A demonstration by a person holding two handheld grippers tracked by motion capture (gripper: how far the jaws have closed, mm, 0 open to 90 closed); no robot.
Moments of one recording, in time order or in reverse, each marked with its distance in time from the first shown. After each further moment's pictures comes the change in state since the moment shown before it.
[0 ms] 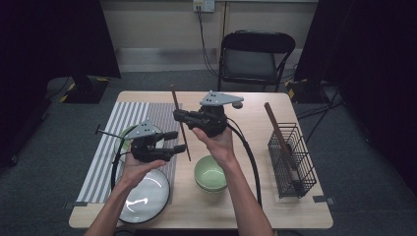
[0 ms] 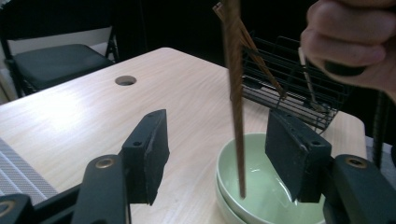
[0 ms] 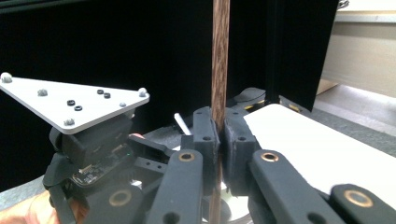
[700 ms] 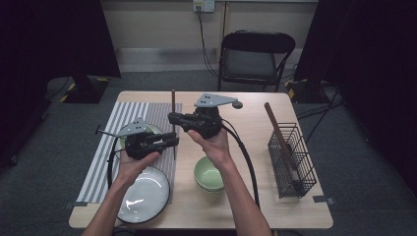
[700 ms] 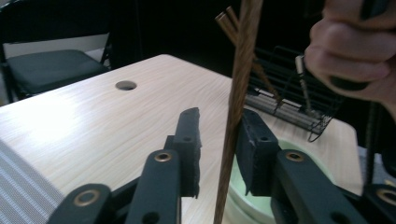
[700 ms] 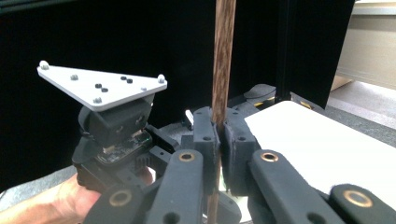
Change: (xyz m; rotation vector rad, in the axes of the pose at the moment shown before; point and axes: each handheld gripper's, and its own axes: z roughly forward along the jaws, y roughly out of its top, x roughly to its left) left arm 0.018 -0.005 -0.012 -0.042 -0.026 -0.019; right arm 0.006 -0.002 0.009 0.019 0.038 0.004
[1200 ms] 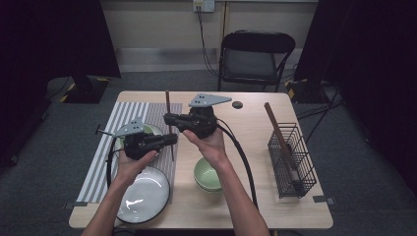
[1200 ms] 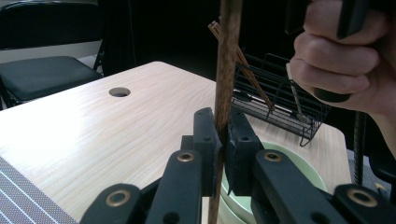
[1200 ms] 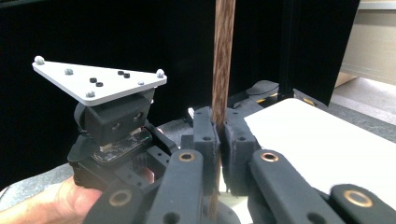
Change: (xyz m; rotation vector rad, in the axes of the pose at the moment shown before) left arm 0.001 -0.002 -0.002 -0.028 -0.027 -0.006; right arm 0.002 0.000 0.010 0.016 0.012 0.003
